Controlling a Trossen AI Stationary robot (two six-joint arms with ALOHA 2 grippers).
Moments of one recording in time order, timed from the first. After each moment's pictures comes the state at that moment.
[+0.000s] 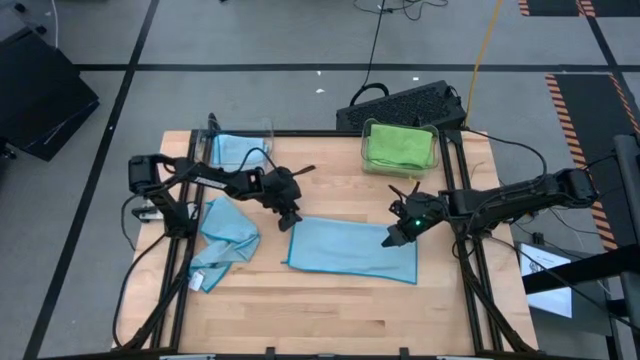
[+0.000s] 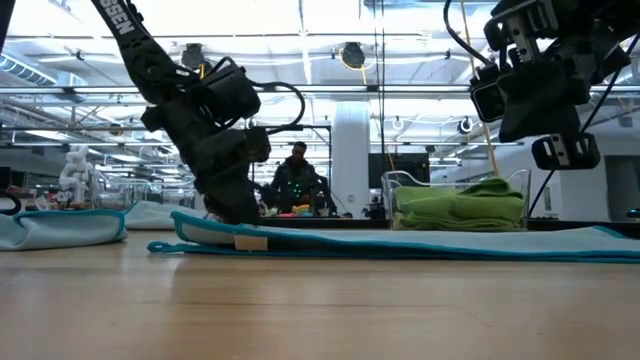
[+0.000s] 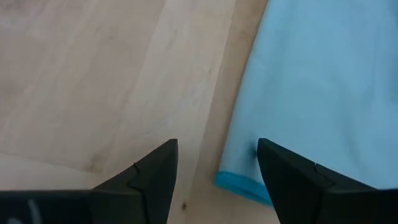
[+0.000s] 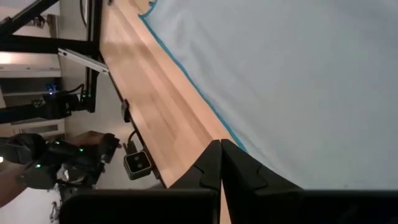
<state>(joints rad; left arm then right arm) 0.29 1.68 0.71 0.03 0.32 -0.15 0.05 1.00 0.42 -0.12 -0.34 1.22</state>
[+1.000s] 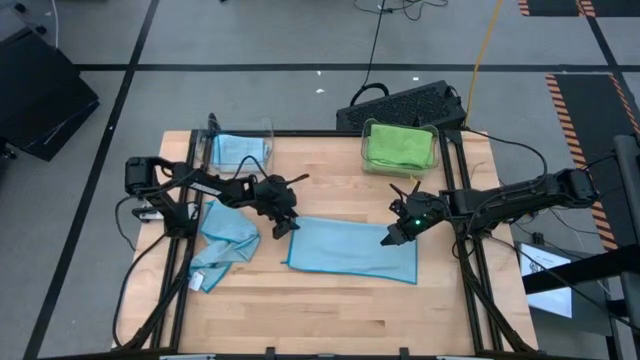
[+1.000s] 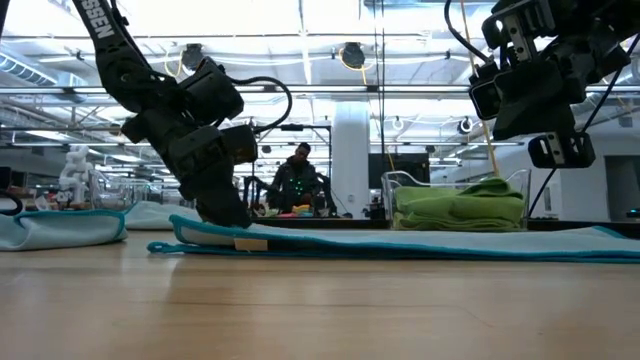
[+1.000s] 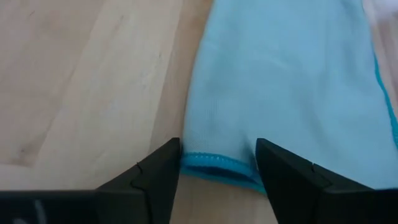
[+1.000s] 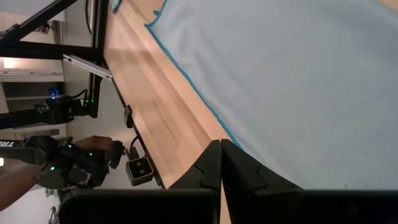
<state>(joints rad) 0.22 1.67 0.58 0.18 0.39 -0.17 0.05 1.00 0.42 -0.11 -0.32 1.22</state>
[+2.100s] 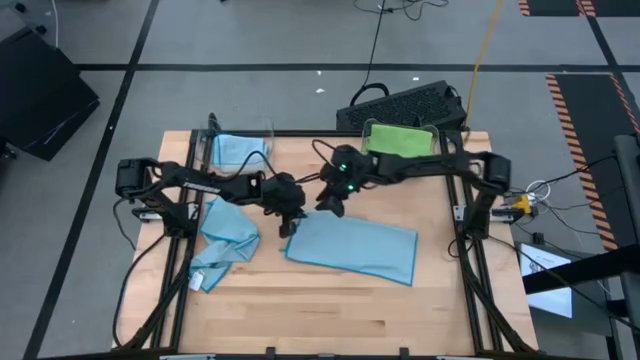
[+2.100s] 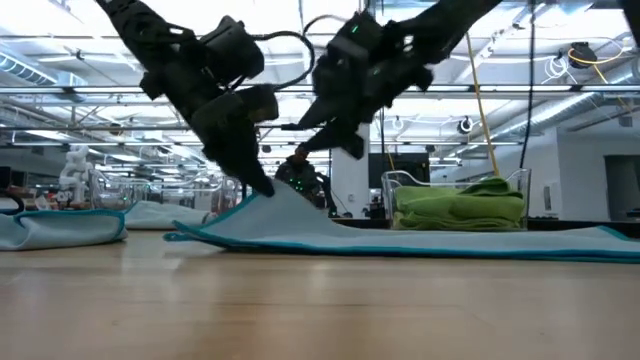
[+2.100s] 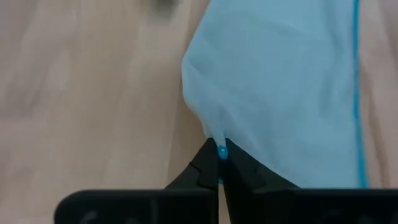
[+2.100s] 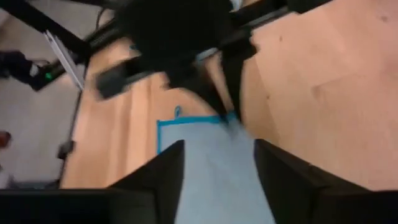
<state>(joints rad) 0.16 1.58 0.79 -0.05 0.19 -0.03 -0.27 1.79 1.18 -0.10 -0.52 0.28</state>
